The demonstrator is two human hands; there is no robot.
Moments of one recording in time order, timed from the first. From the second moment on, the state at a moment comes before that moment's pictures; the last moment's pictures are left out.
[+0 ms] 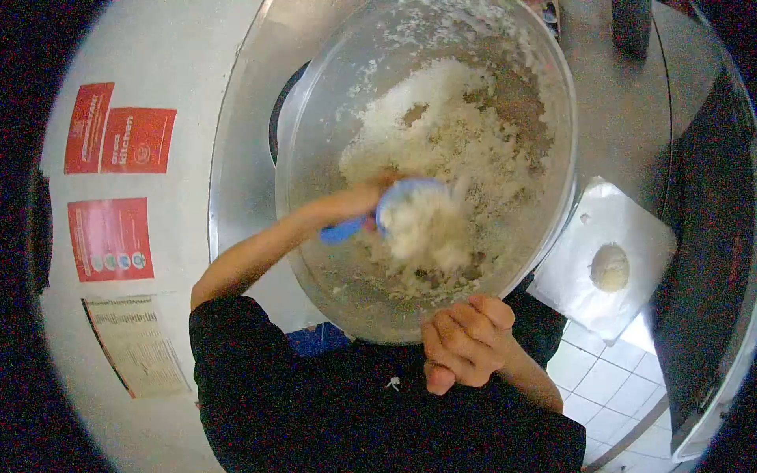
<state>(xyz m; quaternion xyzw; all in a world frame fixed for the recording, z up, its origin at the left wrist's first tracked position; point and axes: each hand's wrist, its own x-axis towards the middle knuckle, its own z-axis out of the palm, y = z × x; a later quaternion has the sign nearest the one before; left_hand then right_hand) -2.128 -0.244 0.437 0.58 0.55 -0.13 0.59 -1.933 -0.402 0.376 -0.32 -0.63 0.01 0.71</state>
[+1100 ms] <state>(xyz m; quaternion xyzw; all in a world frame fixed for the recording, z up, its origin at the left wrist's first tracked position) -2.109 -0.281 0.344 0.87 0.30 0.00 0.38 -1.930 -0.410 0.372 -0.36 -0.67 -0.01 0.65</state>
